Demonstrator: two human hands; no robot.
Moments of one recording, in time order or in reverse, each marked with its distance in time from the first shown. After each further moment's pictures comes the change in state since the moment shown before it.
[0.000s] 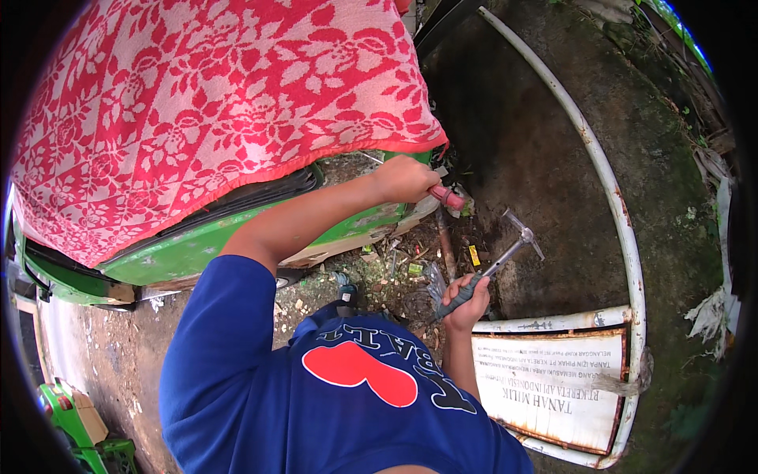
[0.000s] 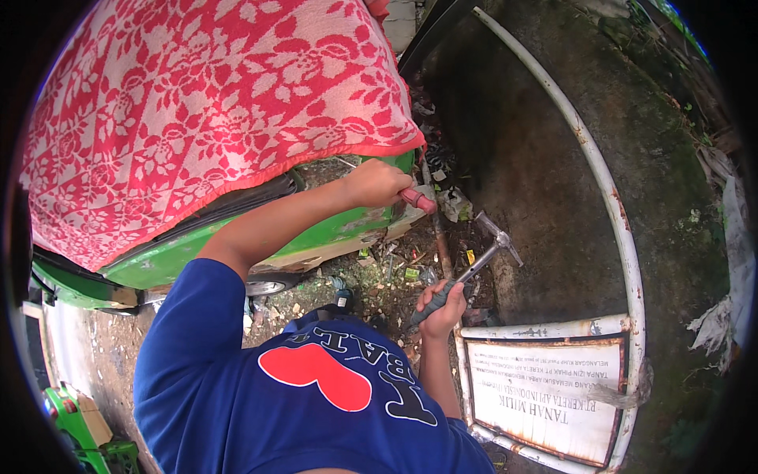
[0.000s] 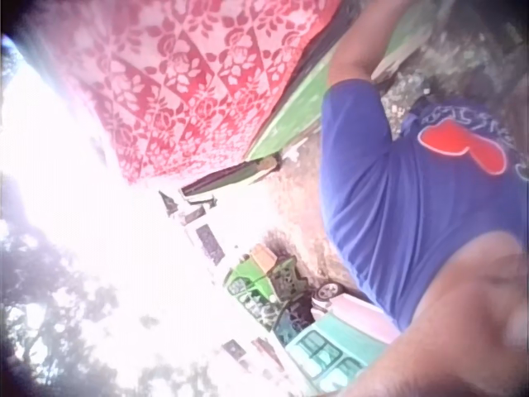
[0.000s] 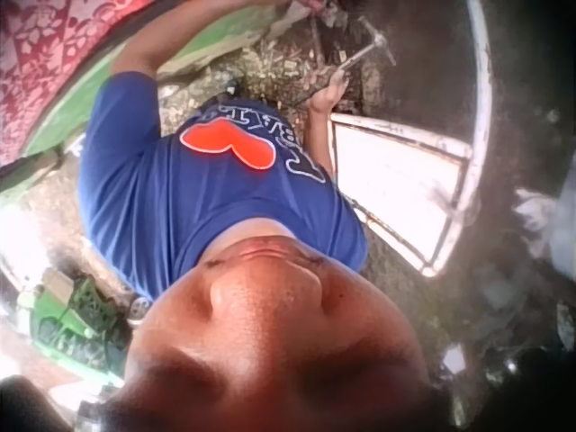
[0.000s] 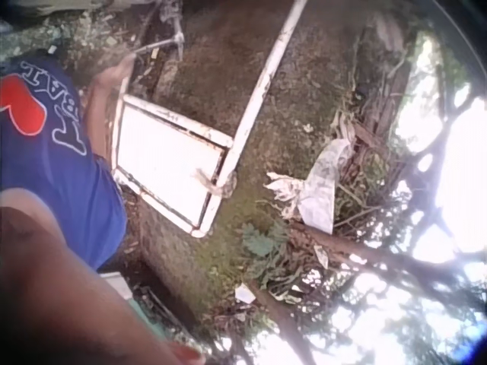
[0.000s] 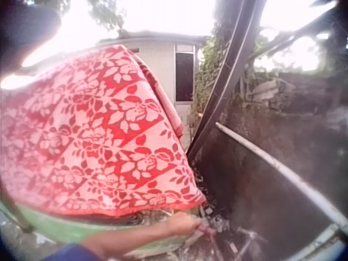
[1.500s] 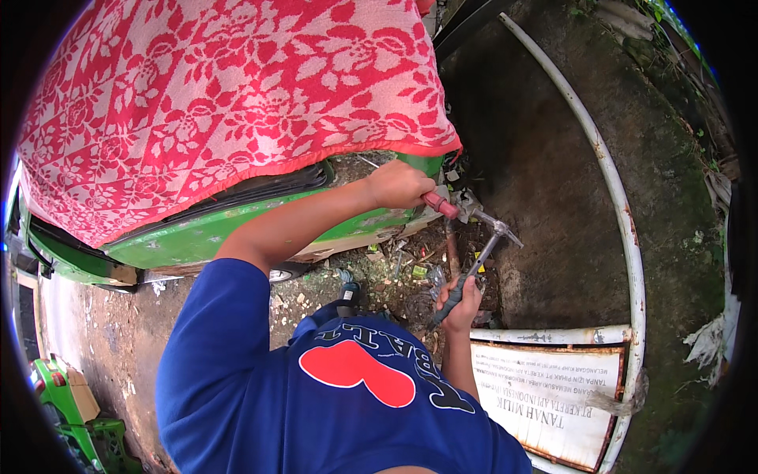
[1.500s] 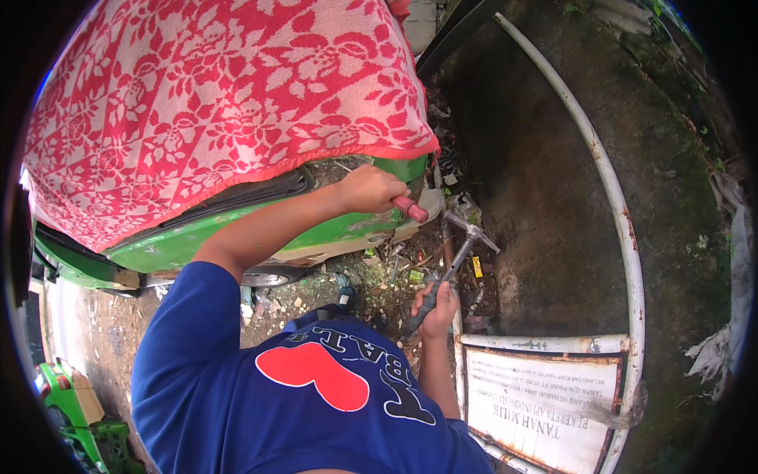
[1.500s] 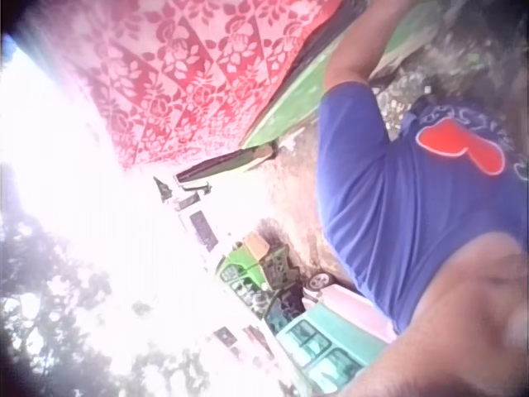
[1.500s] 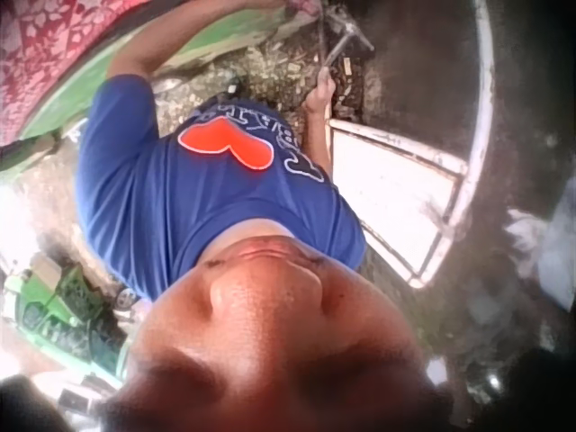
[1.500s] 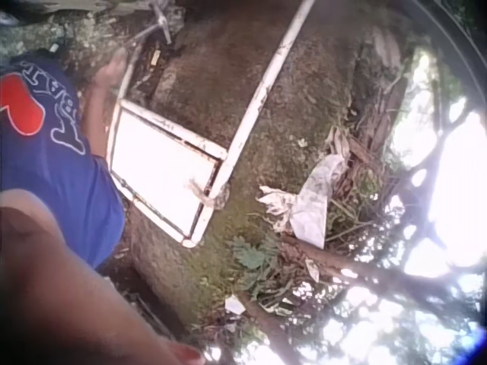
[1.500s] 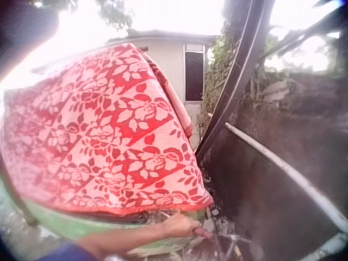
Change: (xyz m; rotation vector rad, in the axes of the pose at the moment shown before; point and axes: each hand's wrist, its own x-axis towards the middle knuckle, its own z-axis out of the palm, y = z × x) left_hand -0.030 -0.009 -0.003 0.023 0.044 -0.028; right_hand 0.009 0.003 -0.002 -0.107 -0.099 0.125
